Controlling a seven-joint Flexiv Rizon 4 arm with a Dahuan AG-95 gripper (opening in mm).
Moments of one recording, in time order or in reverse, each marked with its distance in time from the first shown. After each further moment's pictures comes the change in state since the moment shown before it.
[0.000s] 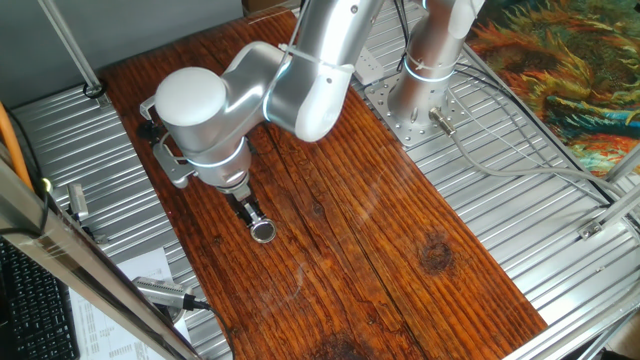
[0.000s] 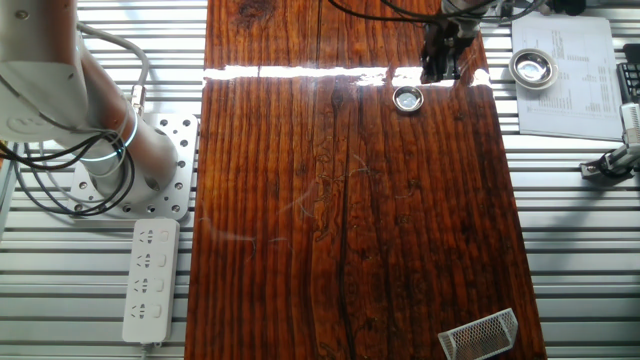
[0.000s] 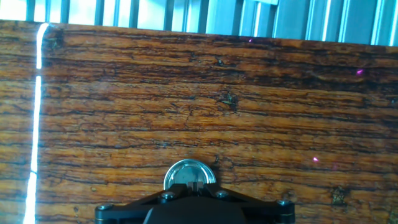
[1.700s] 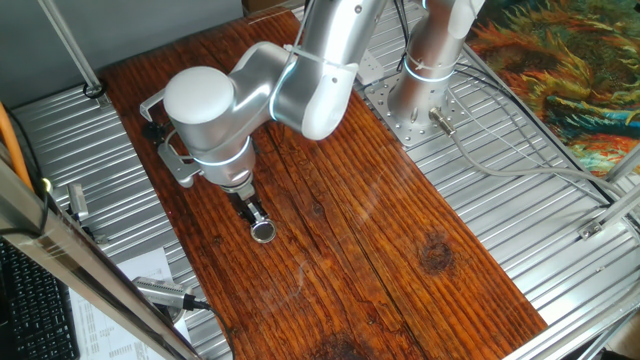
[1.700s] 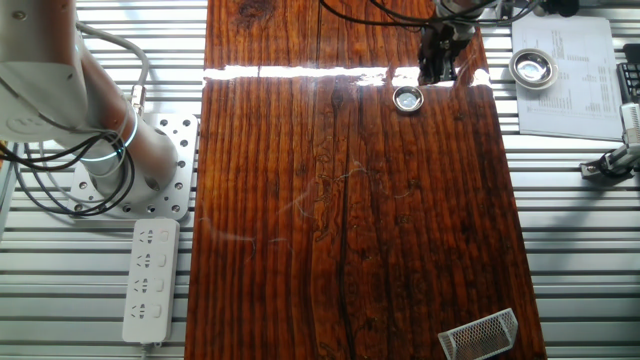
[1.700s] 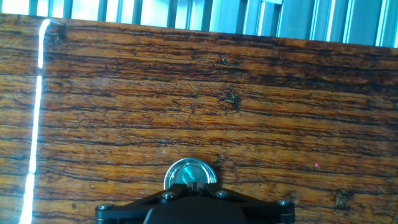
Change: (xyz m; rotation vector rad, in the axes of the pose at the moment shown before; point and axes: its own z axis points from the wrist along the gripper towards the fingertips) arm 0.005 0.001 0.005 0.005 -0.011 -0.023
